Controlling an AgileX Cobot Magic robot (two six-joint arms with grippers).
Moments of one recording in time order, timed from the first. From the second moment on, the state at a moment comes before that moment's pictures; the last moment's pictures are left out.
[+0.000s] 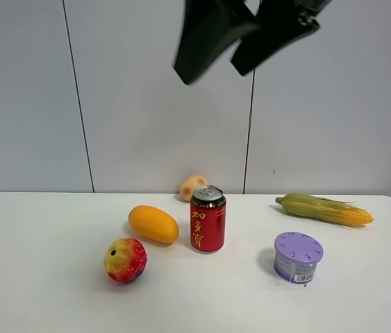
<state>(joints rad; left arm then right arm) 0.05 -0.01 -0.51 -0.01 1.05 0.02 0.85 1.37 -1.37 -0.12 0.93 0.00</state>
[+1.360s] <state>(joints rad) 0.05 -0.01 -0.51 -0.01 1.05 0.02 0.74 0.76 -1.35 -0.90 1.22 0.42</state>
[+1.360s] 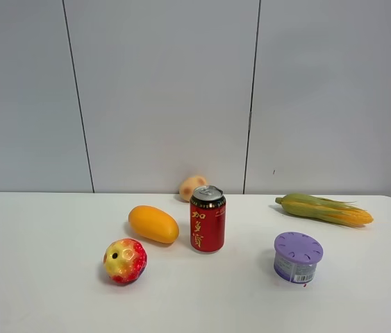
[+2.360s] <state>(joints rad) 0.05 -0.01 -0.51 -0.01 1.05 0.02 0.73 0.72 -0.96 -0.09 1.10 -0.10</state>
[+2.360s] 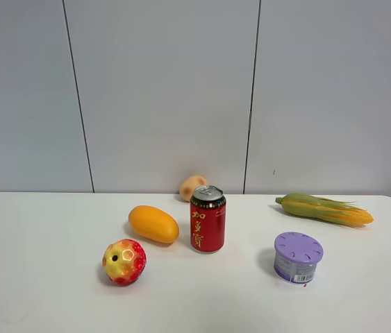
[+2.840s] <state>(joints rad) 0.05 -0.01 -0.51 -0.01 1.05 0.02 0.25 0.43 -0.89 -0.05 1.05 -0.07</state>
